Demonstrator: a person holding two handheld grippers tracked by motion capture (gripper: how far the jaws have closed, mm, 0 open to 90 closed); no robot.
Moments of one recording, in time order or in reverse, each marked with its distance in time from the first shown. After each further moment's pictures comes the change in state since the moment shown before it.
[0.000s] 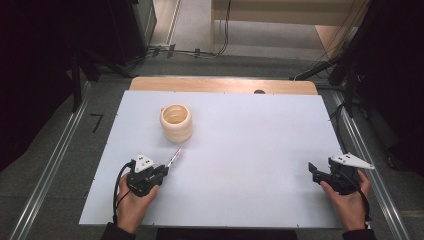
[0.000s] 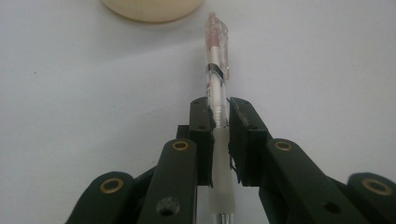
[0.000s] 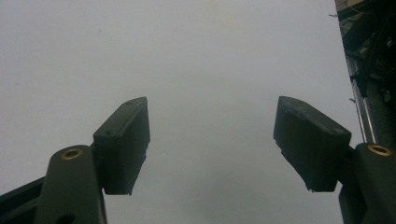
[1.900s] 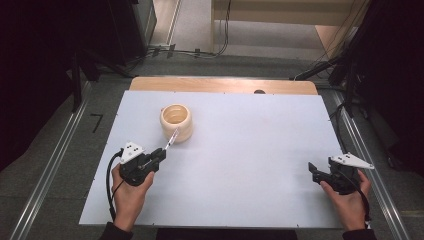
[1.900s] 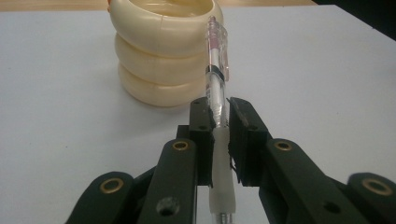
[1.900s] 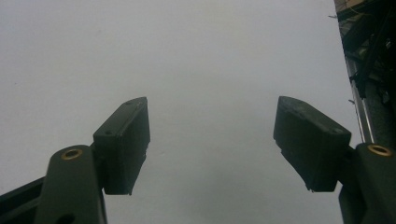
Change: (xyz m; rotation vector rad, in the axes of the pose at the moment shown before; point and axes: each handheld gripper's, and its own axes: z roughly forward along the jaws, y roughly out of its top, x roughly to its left) left arm 0.007 0.034 -0.022 -0.201 -0.025 -0.076; right arm 0.000 0.000 0.000 -0.002 -0.002 -0.010
